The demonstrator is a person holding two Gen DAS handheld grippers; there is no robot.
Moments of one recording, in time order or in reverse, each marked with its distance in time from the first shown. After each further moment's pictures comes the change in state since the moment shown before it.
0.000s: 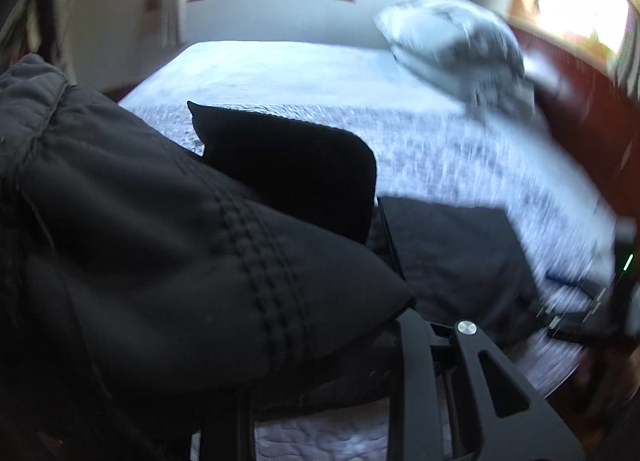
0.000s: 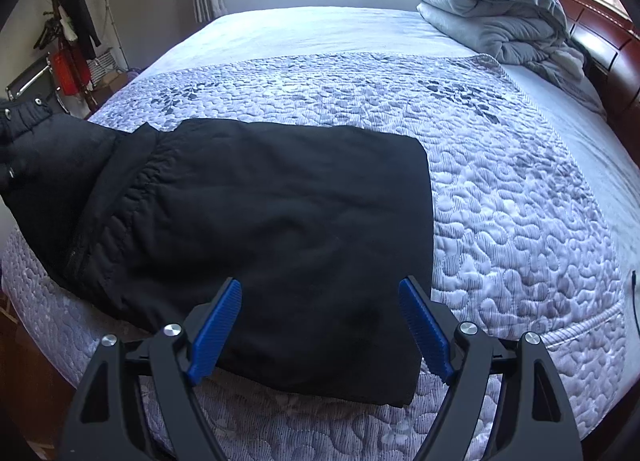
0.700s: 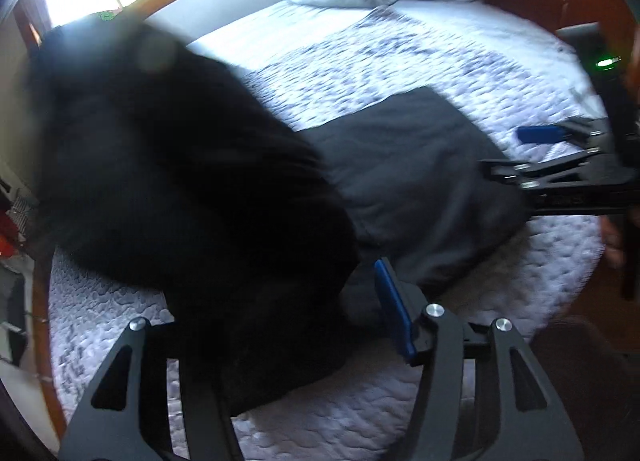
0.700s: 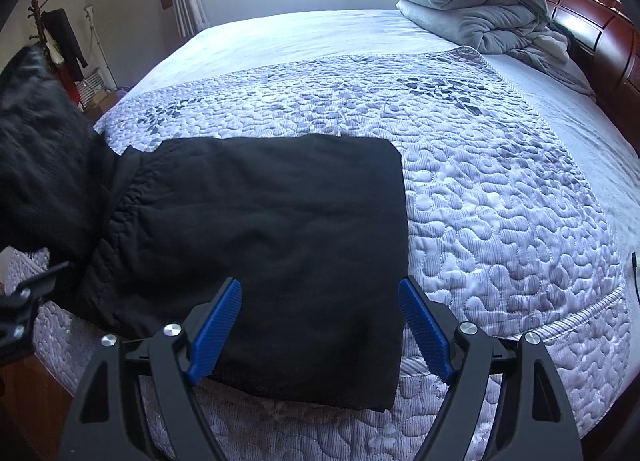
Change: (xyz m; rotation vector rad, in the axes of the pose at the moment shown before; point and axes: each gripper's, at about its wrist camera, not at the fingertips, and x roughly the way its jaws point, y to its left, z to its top) left arm -0.006 -0.092 -0.030 0.438 0.142 -0.050; right arm -0.006 -0.018 0.005 0.069 -0.027 -0.005
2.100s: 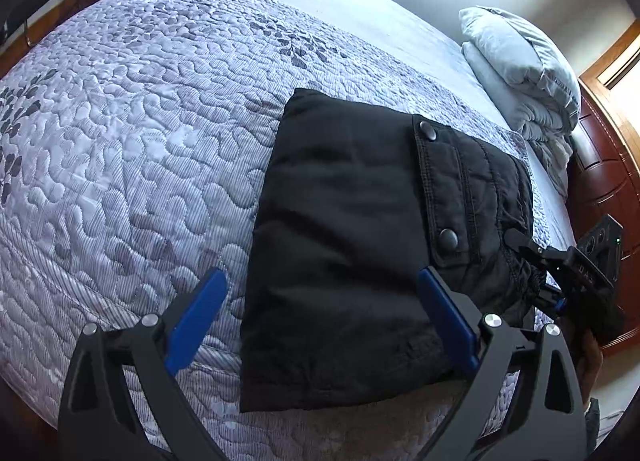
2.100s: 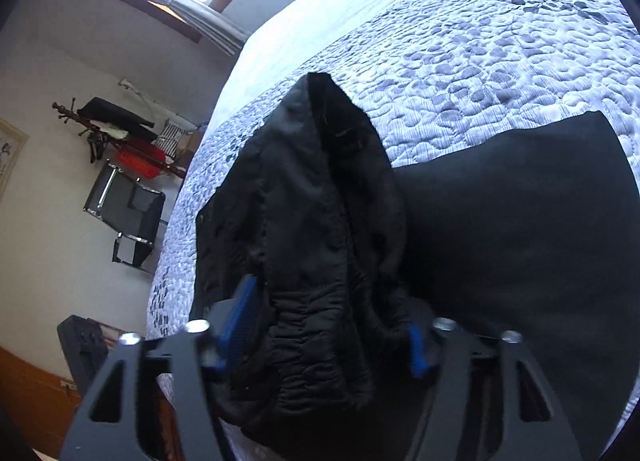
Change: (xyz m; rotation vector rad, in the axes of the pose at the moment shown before) left arm 0.045 0.156 -0.090 -0.885 0.025 -0.128; right arm 0.090 0.040 0.063 0.323 0.143 0.547
